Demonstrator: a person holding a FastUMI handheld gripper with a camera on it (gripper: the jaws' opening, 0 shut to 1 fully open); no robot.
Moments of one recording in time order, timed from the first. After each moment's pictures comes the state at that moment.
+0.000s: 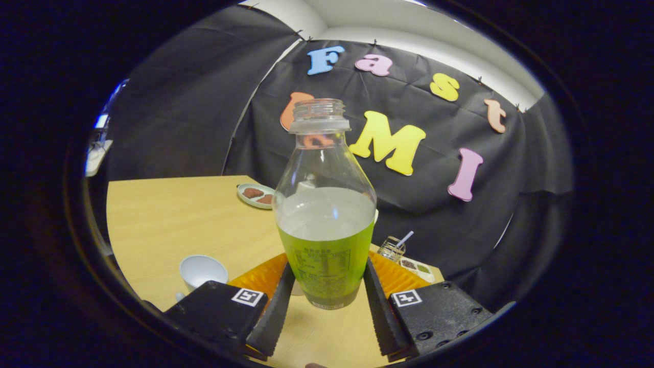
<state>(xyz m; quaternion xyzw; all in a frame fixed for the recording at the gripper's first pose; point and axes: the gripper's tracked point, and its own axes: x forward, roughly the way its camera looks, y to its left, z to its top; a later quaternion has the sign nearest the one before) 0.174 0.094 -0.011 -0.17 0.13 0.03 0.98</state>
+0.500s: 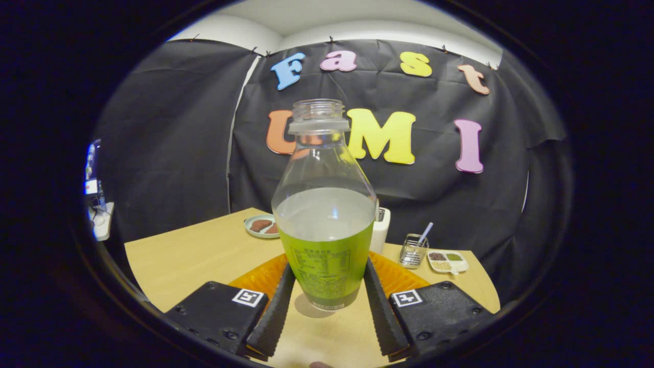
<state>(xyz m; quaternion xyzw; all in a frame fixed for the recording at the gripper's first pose) 0.224 0.105 0.010 -0.05 0.13 0.07 0.99</state>
